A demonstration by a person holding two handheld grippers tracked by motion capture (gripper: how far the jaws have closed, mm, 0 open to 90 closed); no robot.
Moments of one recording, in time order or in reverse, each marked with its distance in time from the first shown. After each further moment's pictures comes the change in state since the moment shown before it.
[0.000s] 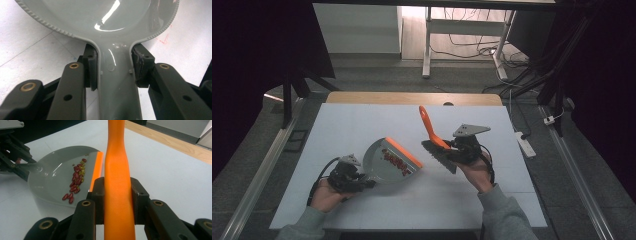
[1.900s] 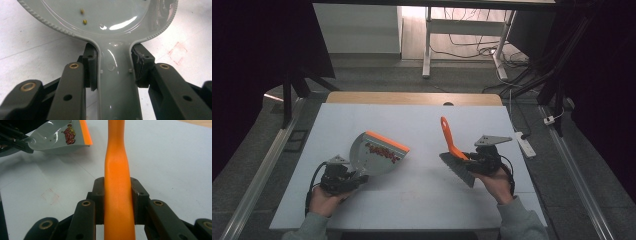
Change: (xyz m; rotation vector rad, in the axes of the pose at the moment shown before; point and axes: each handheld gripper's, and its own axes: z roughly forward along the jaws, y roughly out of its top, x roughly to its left) left arm -0.005 -0.018 -0.013 -0.145 0.156 -0.215; right arm -0.021 -0.045 -0.038 0.065 0.012 0.121
